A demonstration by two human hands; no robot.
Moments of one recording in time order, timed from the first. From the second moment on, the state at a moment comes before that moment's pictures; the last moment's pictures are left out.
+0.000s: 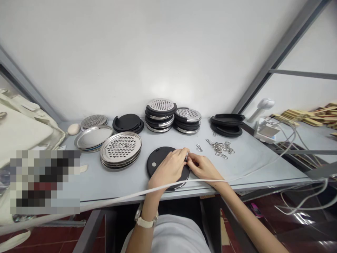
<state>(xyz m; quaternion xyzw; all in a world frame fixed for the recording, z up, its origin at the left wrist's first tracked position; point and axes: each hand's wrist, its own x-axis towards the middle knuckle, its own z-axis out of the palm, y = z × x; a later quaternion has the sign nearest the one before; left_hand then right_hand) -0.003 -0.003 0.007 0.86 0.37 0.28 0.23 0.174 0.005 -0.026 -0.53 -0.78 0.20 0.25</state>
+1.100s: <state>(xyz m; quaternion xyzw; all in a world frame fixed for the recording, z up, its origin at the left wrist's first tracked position) -0.003 -0.003 0.007 0.86 0.37 0.28 0.22 0.176 0.007 -0.027 -0.53 -0.78 0.21 0.27</state>
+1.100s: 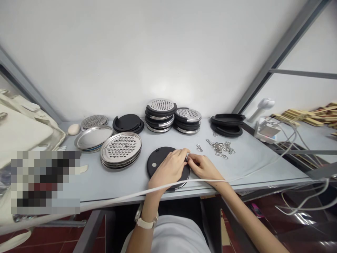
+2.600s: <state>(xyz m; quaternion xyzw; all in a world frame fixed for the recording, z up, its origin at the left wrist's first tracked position) -0.001 -0.002 0.006 0.85 0.36 0.29 0.25 0.175 0.006 -0.024 -0.53 -0.77 0.23 0.29</state>
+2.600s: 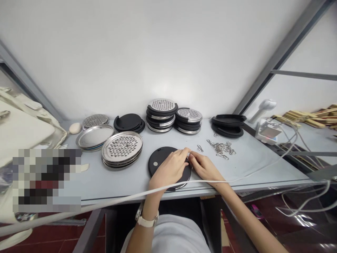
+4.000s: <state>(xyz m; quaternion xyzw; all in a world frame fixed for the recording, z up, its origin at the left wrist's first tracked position) -0.003 -0.002 0.007 0.85 0.36 0.28 0.26 0.175 0.006 -0.027 -0.53 -0.77 0.22 0.27</state>
